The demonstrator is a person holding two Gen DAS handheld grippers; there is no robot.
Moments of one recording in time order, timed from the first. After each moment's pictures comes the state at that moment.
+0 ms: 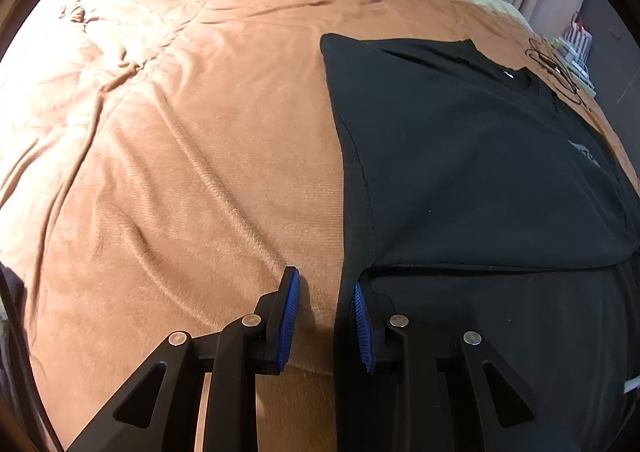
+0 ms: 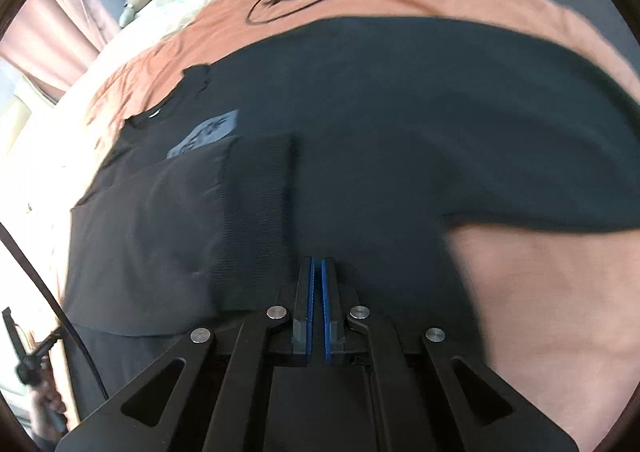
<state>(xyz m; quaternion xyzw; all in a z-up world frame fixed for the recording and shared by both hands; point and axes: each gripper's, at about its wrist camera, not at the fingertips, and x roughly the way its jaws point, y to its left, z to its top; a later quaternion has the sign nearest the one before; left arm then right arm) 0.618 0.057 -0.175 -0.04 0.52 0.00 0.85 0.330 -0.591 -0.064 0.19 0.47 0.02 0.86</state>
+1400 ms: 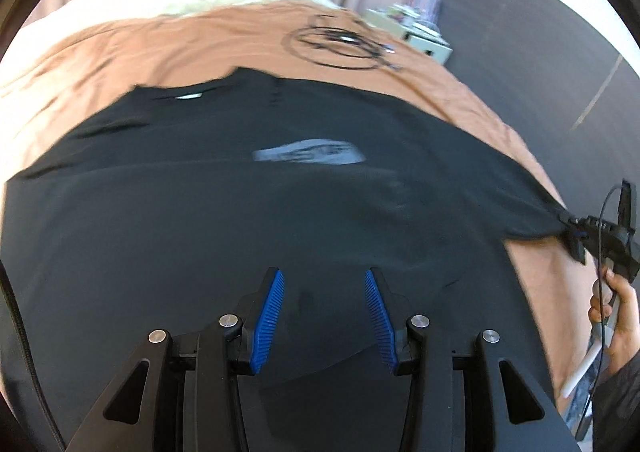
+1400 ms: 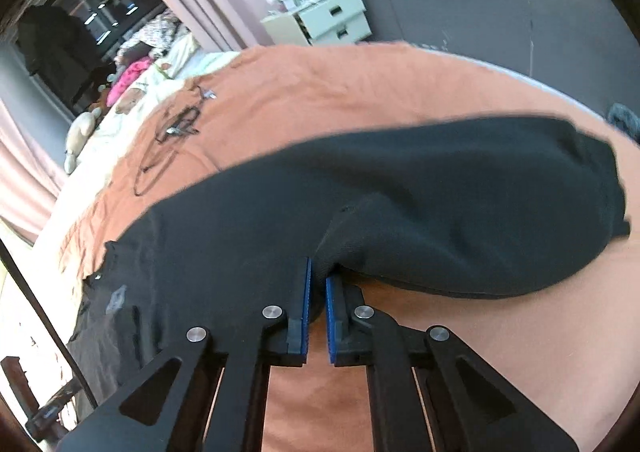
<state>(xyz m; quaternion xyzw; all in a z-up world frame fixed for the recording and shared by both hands) 0.660 -0.276 -0.134 -0.01 0.47 -0.25 0.84 0.255 -0.772 -0.045 0.30 0.34 -0.10 0.89</state>
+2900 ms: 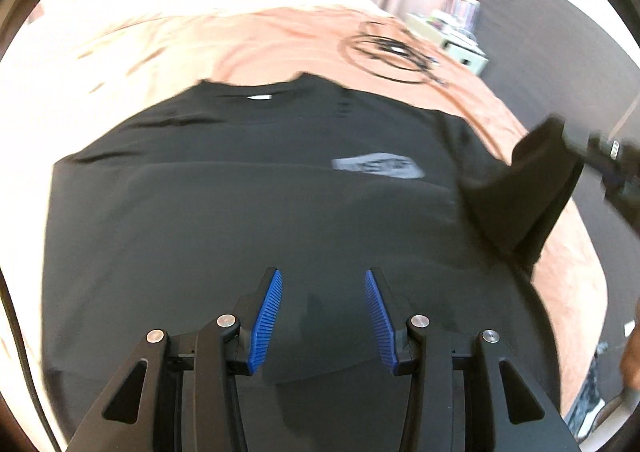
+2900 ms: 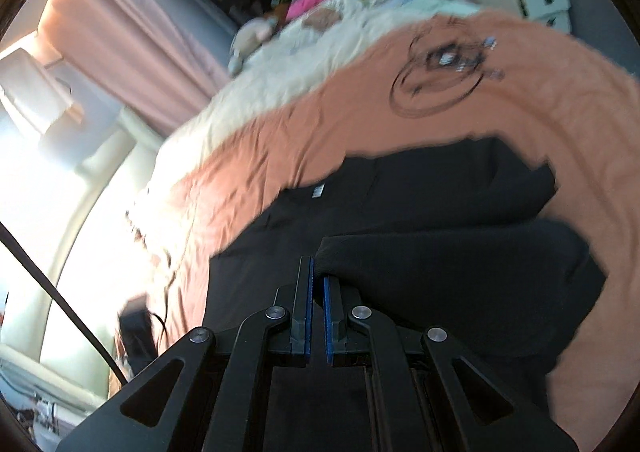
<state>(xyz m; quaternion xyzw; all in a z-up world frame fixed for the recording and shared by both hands) 0.658 -0.187 -0.106 -0.02 0.49 -0.18 0.85 0.330 -0.613 -0.009 0.25 0.38 0.20 0.87</state>
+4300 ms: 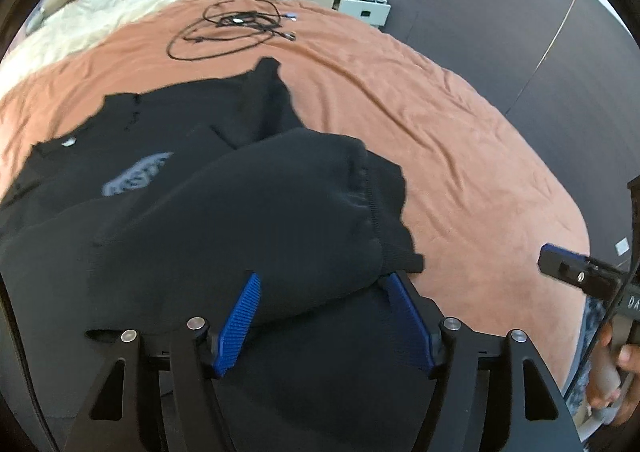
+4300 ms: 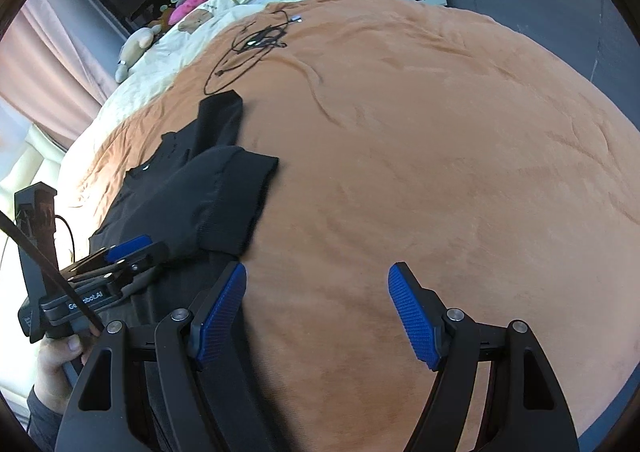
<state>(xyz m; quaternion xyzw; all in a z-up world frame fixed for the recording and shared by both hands) 0.626 -0.410 -0.133 0.06 0.49 -0.32 0.81 0.265 -0.929 -0.096 0.23 0.42 0.00 0.88</state>
